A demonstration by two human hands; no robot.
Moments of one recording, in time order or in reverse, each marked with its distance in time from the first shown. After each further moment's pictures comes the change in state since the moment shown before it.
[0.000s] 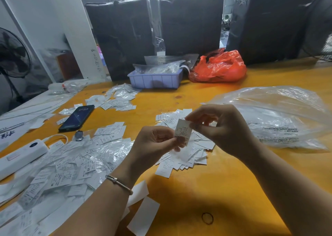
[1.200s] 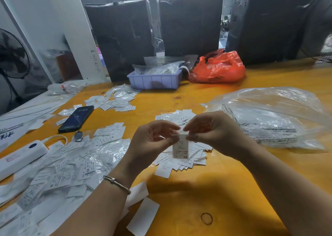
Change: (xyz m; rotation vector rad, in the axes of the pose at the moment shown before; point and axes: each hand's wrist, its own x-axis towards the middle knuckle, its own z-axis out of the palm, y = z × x) left_hand 0.001 0.002 -0.004 0.001 0.067 -0.051; right_hand -0.001 0.012 0.002 0.144 -0.205 0.208
